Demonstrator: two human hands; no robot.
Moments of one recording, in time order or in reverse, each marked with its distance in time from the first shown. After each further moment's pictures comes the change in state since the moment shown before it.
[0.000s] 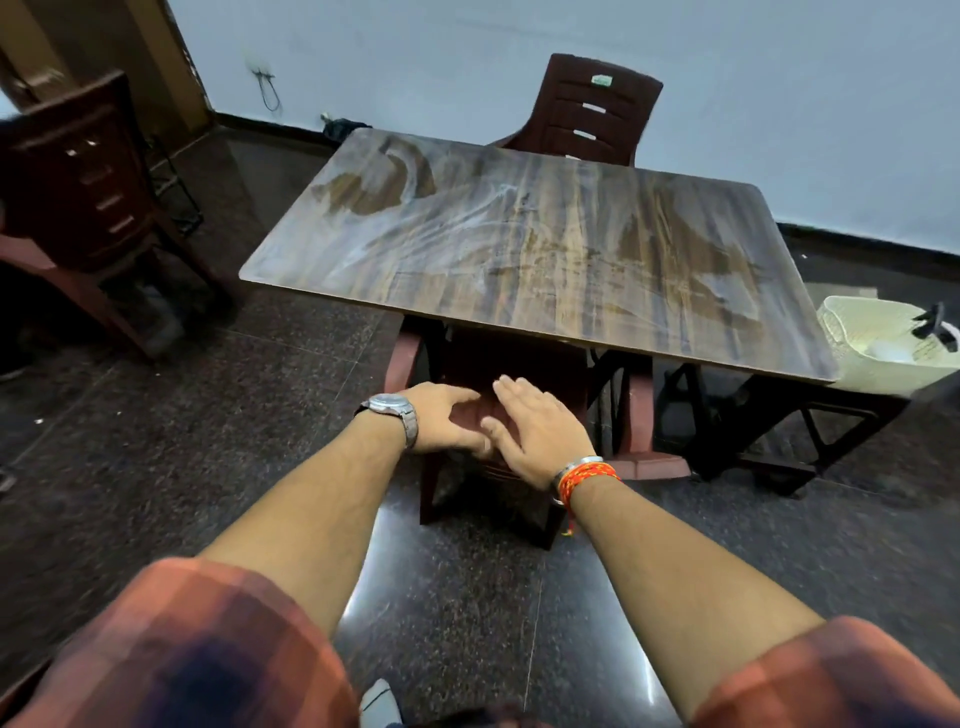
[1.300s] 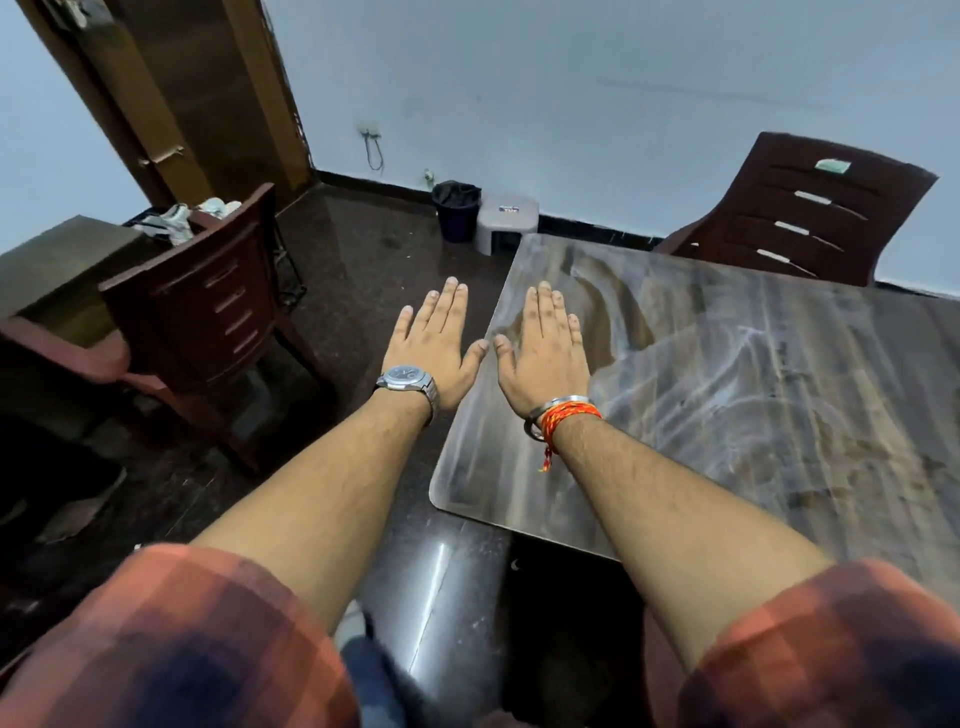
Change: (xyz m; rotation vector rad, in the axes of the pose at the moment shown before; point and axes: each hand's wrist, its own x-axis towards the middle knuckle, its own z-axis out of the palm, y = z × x) left_hand 0.230 -0.415 -0.380 0.258 0.615 -0.147; right_hand 0.626 -0.229 0.046 -0.045 0.337 0.141
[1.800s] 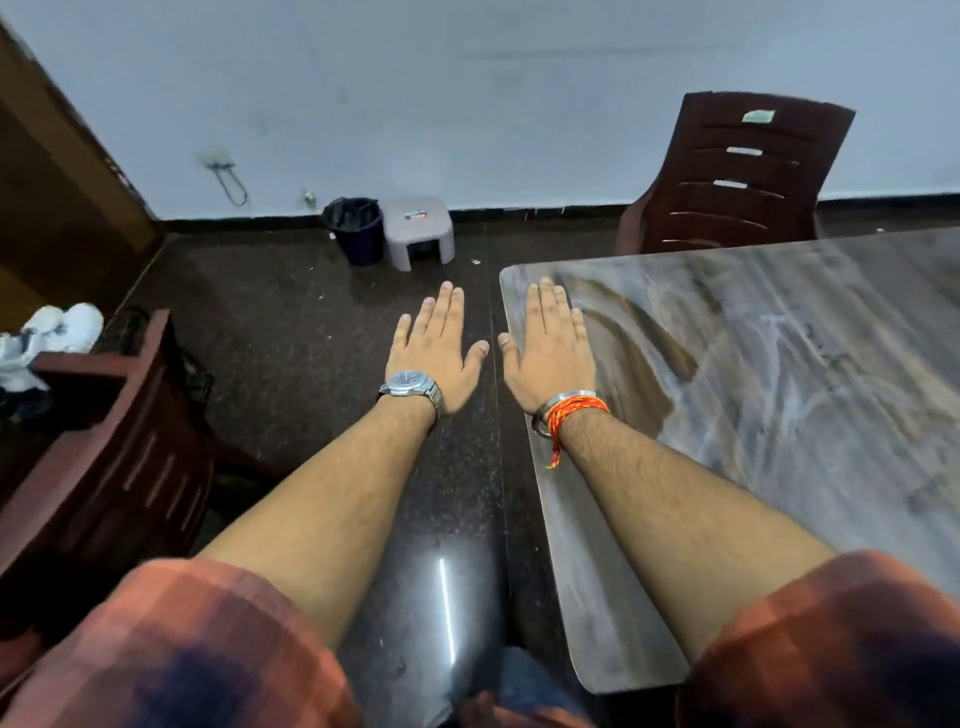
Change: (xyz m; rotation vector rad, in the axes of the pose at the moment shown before) left_hand 0.251 -0.133 0.006 -0.052 -0.145 0.294; right_hand 0.213 -0.064 0.091 -0.157 0.050 0.336
